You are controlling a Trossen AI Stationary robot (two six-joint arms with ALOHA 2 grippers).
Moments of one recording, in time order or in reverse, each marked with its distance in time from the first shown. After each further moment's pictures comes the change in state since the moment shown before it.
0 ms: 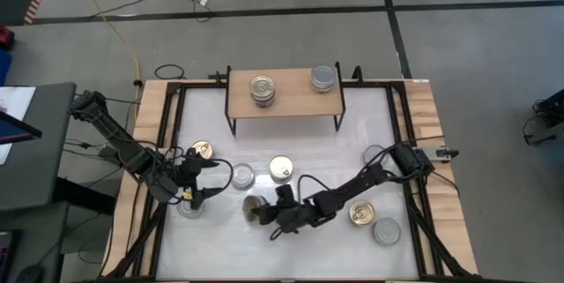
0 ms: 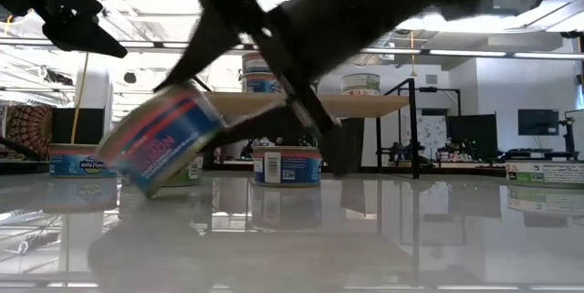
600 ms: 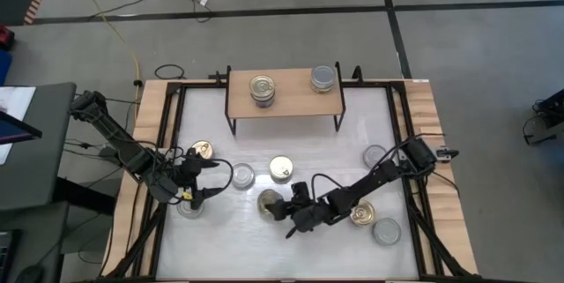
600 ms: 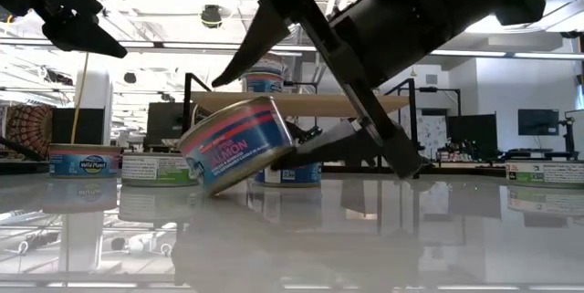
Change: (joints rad) left arm 0.000 0.003 0.000 0.002 0.002 -0.002; right arm 0.020 -0.120 -0.184 0.023 0.072 0.032
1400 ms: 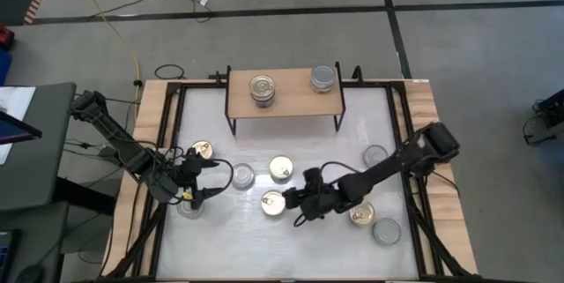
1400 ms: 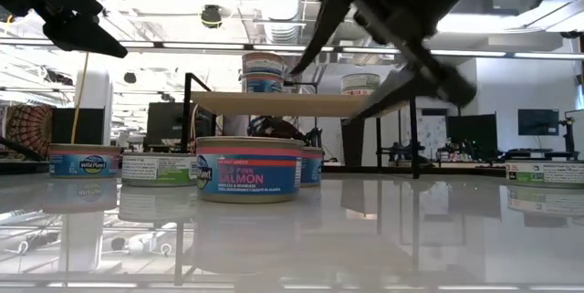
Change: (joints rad) left arm 0.000 0.000 0.000 -0.002 -0.002 0.011; right arm -0.033 -0.247 0.002 -0.517 -0.071 0.008
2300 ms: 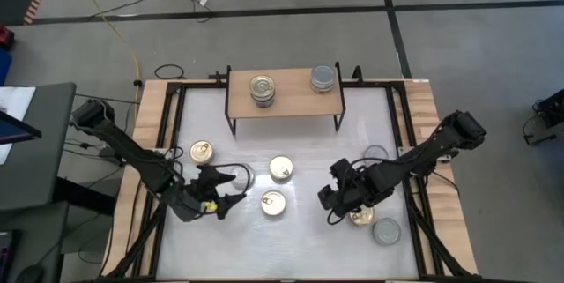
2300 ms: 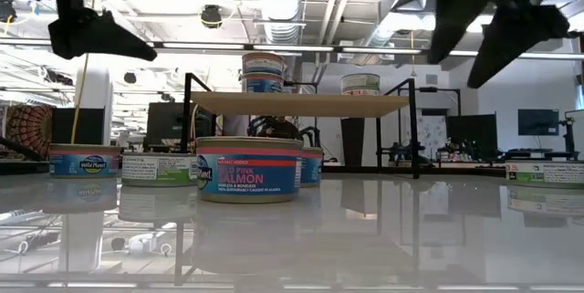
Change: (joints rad) left arm 0.039 0.404 0.111 0.339 -0.093 -0.363; right arm 0.063 -0.265 0.000 -0.665 -0.081 -0.189
